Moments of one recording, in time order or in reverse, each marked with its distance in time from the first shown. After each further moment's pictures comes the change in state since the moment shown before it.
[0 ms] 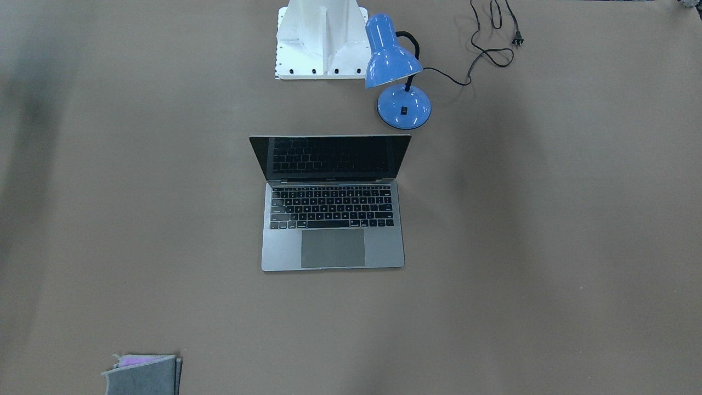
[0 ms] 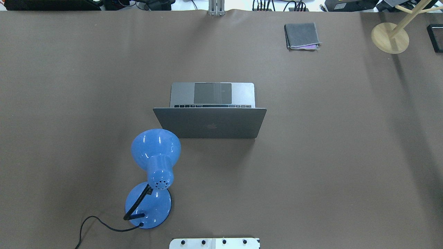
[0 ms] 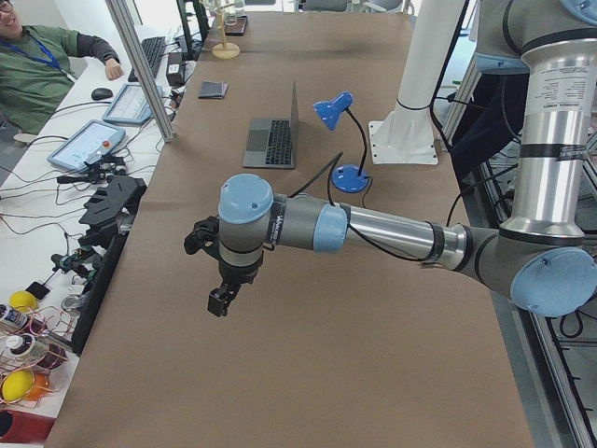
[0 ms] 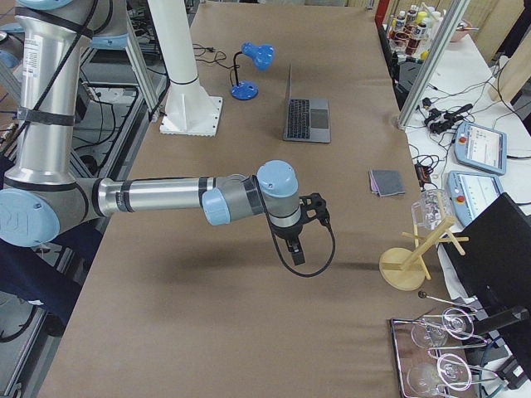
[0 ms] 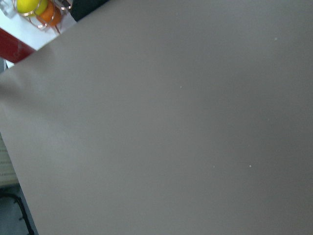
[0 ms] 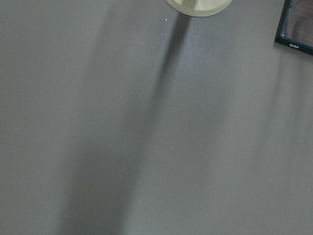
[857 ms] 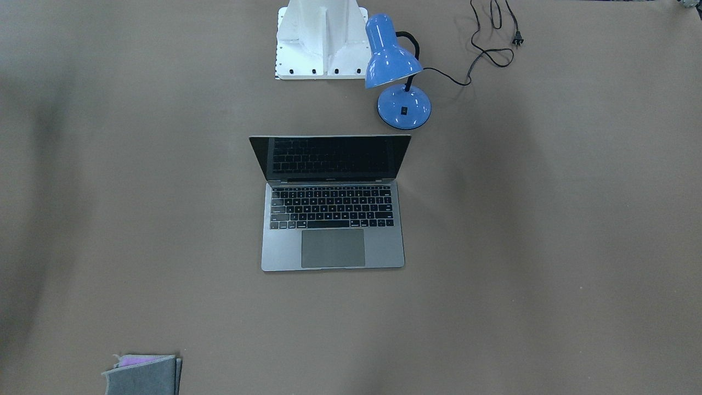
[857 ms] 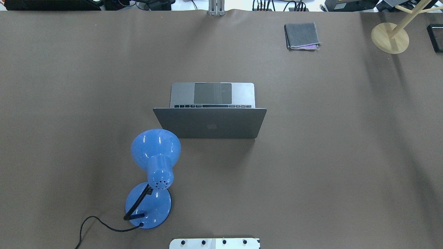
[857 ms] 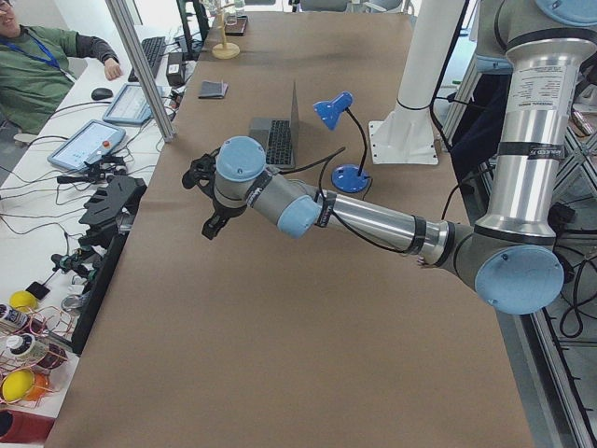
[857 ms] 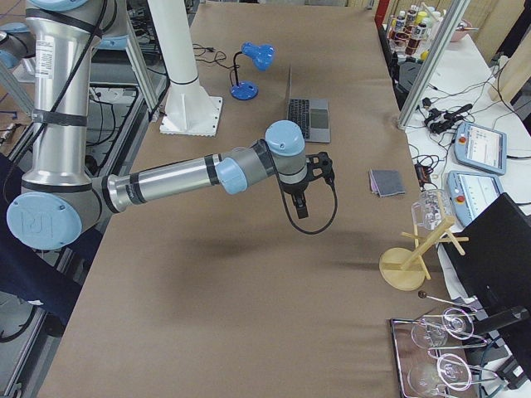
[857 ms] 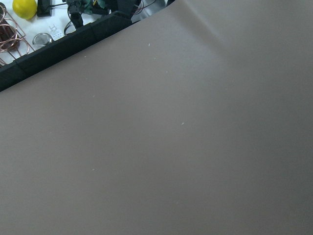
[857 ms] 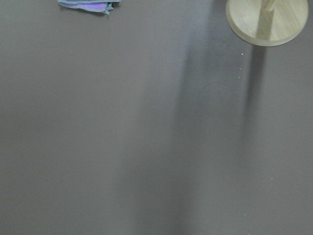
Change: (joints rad) left arm 0.193 -0.032 -0.020 -0.376 -0.227 -0.594; right arm -0.135 0.046 0.156 -0.001 0.084 0.383
